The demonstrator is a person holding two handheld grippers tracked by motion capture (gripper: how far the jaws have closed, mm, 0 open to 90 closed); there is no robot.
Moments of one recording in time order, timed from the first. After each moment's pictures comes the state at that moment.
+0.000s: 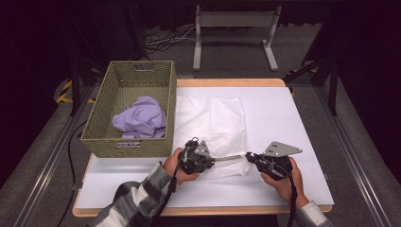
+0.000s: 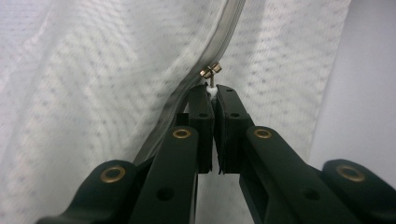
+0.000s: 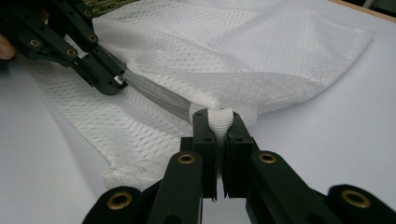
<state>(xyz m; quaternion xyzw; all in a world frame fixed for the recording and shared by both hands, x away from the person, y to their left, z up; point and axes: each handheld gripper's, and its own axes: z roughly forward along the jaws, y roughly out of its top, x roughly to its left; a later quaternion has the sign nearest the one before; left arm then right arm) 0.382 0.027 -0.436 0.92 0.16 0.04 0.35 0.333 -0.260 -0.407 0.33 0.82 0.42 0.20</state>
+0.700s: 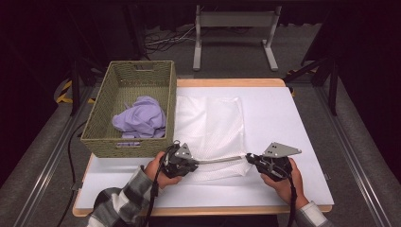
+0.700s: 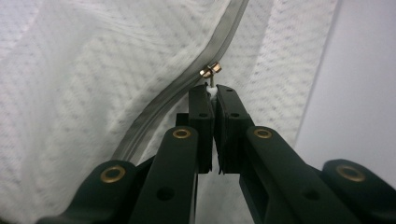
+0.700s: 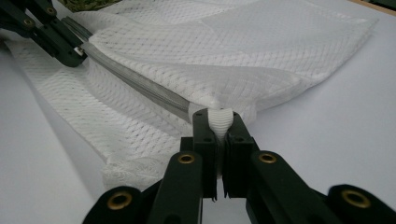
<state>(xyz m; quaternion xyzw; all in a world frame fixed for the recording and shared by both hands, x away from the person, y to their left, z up) 0.370 0.077 -0.433 0.92 0.18 0.04 0.34 0.332 -0.259 -0.409 0.33 0.82 0.41 0.20</state>
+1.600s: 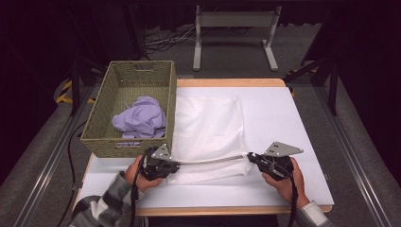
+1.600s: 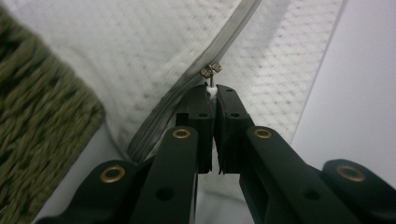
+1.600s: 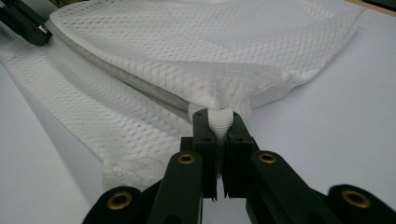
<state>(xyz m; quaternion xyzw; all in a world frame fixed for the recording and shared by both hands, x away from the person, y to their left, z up) 0.365 0.134 -0.438 0.91 0.23 0.04 0.34 0.333 -0.263 -0.409 0.34 0.82 0.41 0.21</state>
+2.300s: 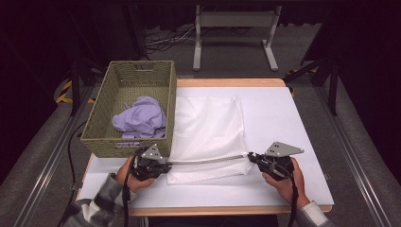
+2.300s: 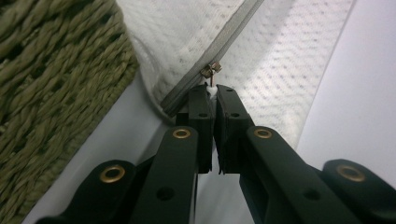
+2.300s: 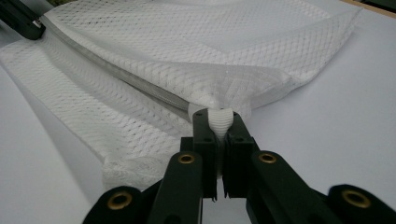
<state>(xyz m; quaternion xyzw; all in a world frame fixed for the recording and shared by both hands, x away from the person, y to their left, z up) 0.365 0.159 -0.442 0.91 0.24 0.04 0.34 0.332 -0.264 -0.408 0.34 0.82 0.41 0.21</state>
